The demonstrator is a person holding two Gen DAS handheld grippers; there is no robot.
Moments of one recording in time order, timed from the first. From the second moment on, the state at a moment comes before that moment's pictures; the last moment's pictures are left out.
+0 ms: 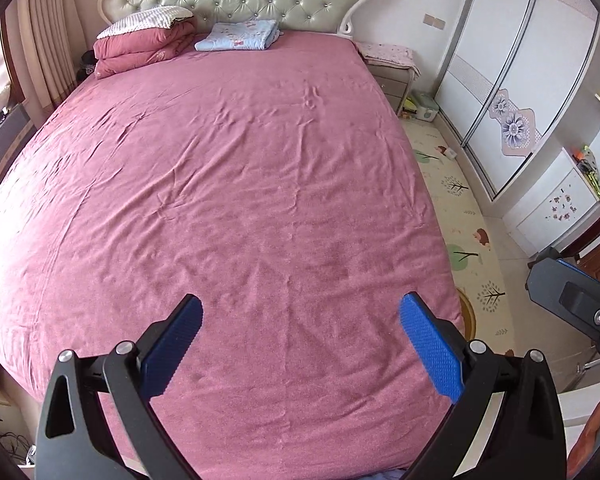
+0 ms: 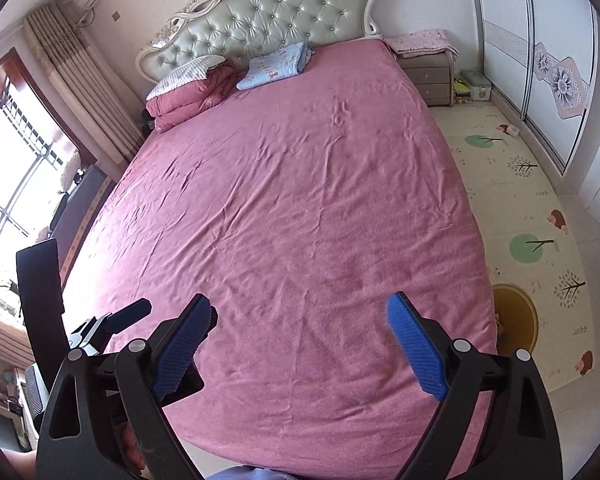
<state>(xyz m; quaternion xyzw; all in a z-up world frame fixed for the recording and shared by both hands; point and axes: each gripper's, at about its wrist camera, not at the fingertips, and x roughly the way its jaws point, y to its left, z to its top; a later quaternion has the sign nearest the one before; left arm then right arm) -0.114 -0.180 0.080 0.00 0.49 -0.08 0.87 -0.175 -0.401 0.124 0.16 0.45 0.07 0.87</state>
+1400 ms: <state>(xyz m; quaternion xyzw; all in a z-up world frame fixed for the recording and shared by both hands) -0.119 -0.145 0.116 -0.03 0.46 -0.05 0.88 -0.193 -0.404 0.132 0.20 0.42 0.03 0.88</state>
